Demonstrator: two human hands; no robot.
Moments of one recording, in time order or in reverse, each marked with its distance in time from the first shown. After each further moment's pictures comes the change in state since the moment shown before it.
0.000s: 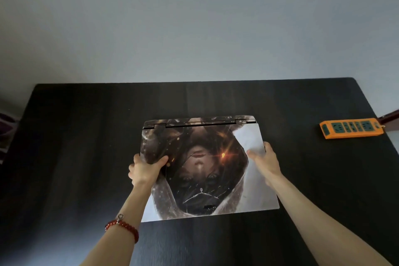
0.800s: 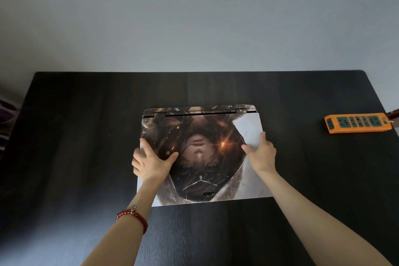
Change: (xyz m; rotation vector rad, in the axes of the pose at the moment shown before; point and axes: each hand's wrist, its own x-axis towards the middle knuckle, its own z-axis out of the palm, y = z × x) left_hand -0.017 -0.004 0.030 0.296 0.150 0.147; right_hand 0.000 0.003 0.013 -0.380 0.064 -0.175
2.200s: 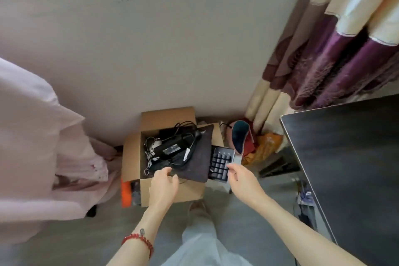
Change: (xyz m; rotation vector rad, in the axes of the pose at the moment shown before) left_hand -0.415 -0.626 -0.095 -0.564 0.531 -0.922; right_hand -0.603 -0.028 0.347 -0.666 -1.099 -1.329
